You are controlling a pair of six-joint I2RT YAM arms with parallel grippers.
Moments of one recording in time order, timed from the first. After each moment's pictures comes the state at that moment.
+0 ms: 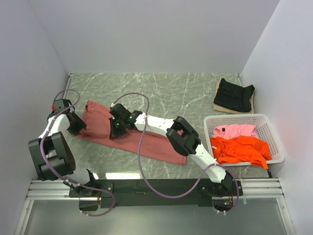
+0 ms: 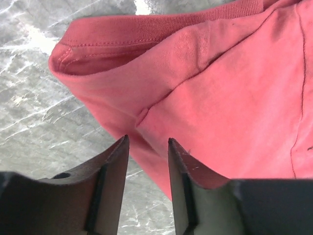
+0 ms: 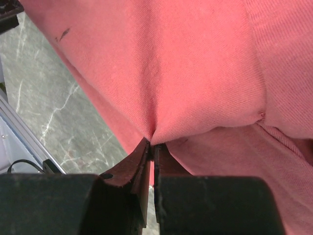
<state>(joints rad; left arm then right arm) 0.36 1.47 0.90 -0.54 0.00 -0.46 1.01 2.45 2.01 -0.41 -0.22 0.75</state>
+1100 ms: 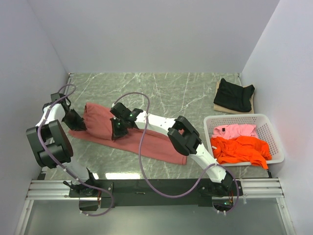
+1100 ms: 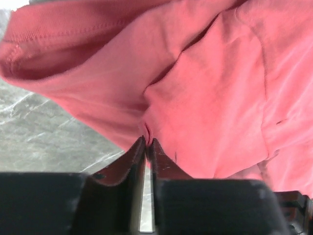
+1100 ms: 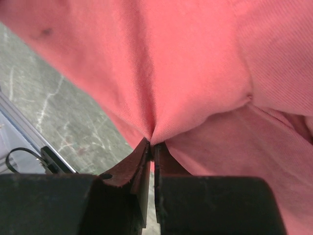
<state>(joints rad) 0.39 1.64 1.12 -0.77 0.18 -0.40 1.00 2.44 2.04 -0.52 -0.26 0.74</state>
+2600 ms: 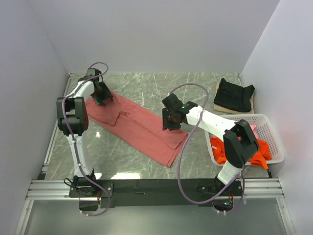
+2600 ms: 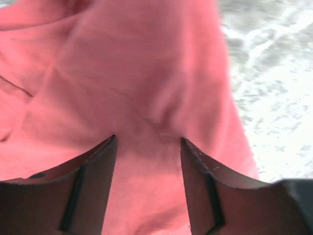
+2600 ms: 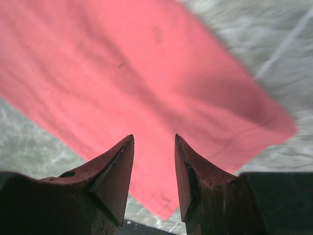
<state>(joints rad) 0.03 2.19 1.73 -0.65 0.07 -0.58 0.68 1.68 1.23 -0.65 0.04 0.61</state>
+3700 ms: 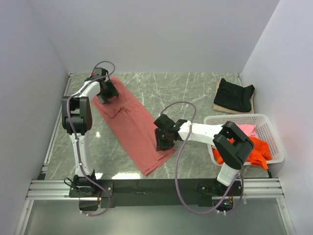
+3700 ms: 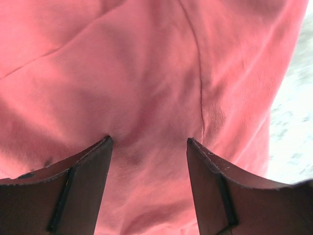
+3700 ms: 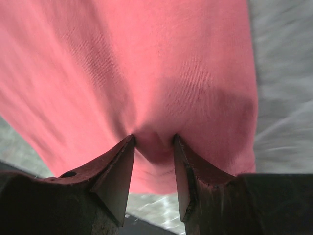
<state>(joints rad) -0.03 2.21 1.73 -0.58 0.03 -0.60 0.83 1.71 0.99 -0.46 -0.04 0.69</state>
